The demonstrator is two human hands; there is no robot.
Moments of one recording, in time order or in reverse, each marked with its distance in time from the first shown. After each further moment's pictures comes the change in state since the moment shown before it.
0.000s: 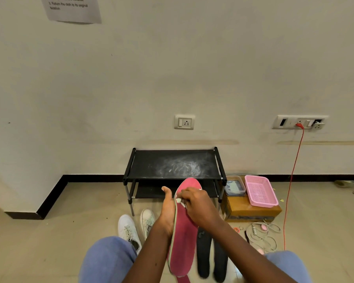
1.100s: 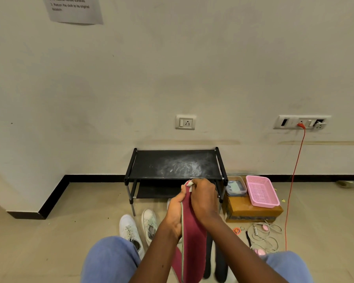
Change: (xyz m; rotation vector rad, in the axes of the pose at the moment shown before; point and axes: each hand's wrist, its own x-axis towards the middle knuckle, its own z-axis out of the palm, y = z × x) left_hand -0.018 -0.010 0.021 -0.070 0.015 0.029; right_hand 0.018 -0.003 0.002 -0.037 0.235 0.460
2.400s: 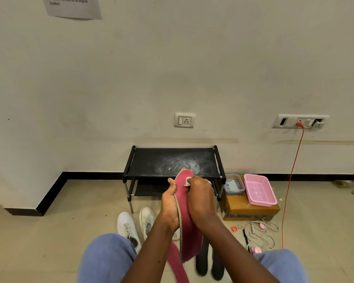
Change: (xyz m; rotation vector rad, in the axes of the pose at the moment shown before) left_hand 0.002 0.008 -0.001 0.119 0.024 0.107; right_hand -0.009 -0.014 -0.014 -0.169 -0.063 -0.085
